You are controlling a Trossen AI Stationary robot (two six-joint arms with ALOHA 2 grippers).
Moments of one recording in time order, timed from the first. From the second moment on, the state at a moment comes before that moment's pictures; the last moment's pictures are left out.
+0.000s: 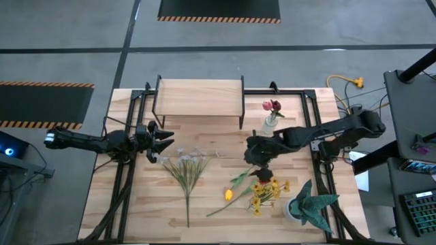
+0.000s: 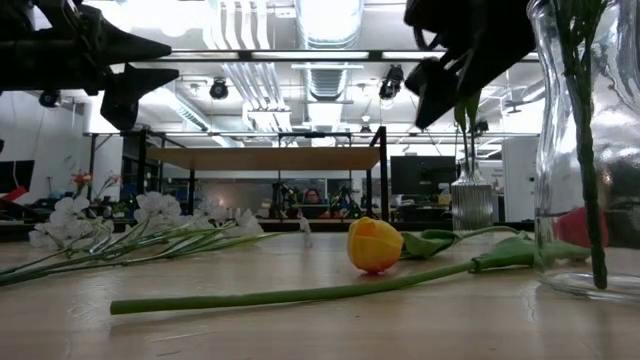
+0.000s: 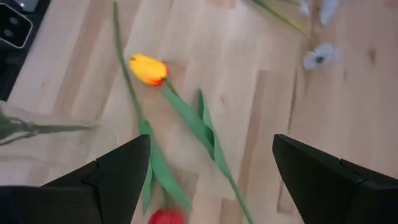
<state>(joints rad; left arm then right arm) -0.12 0.31 0.04 0.38 -0.32 -0.33 0.14 1.45 1.01 -0.52 -0.17 0.01</state>
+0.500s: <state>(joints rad) -0.12 0.31 0.04 0.38 -0.32 -0.33 0.16 1.66 1.01 -0.35 -0.23 -0.09</state>
